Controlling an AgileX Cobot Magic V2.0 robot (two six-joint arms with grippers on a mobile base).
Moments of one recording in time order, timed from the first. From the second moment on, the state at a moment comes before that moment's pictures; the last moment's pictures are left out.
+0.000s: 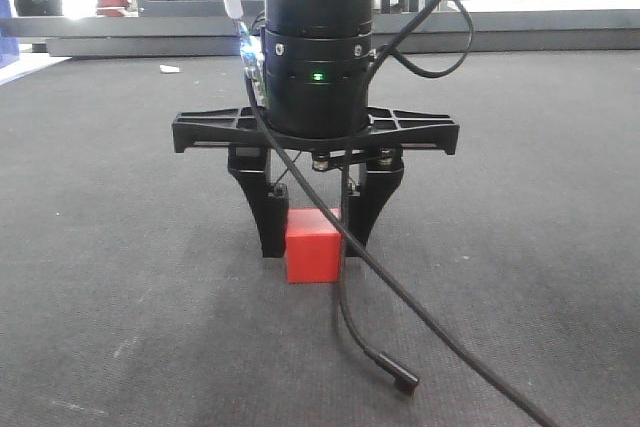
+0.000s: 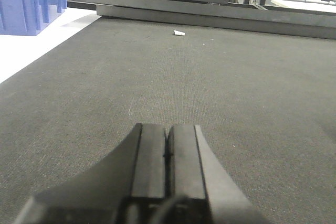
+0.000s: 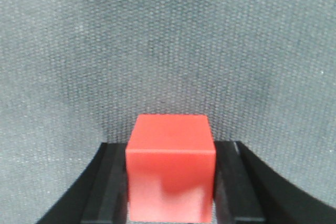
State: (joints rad) left arm -0.05 -0.02 0.03 -0.06 0.06 -0.02; right arm 0.76 1.97 -1.55 -0.01 1.08 0.82
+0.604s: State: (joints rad) left arm -0.05 -0.02 0.03 -0.06 0.06 -0.02; right arm 0.72 1.64 -1.51 -0.02 1.09 0.68
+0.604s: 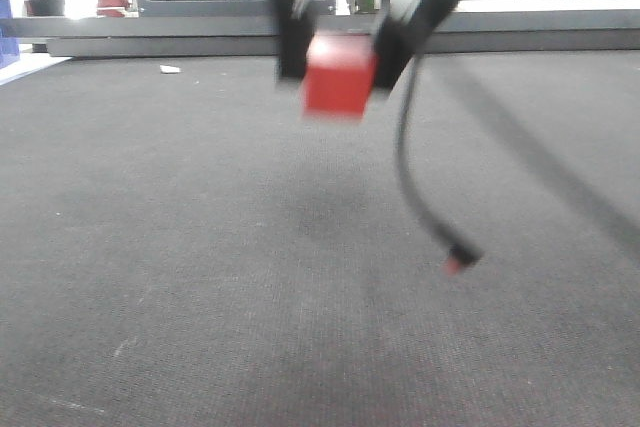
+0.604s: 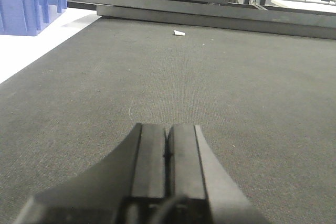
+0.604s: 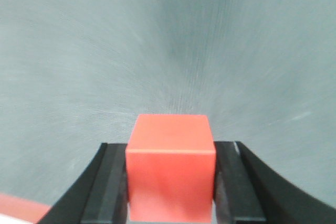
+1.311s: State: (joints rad) left arm -0.05 -0.02 0.03 -0.06 0.06 -0.02; right arm 0.25 1.04 -0.83 0.04 0.61 0.06
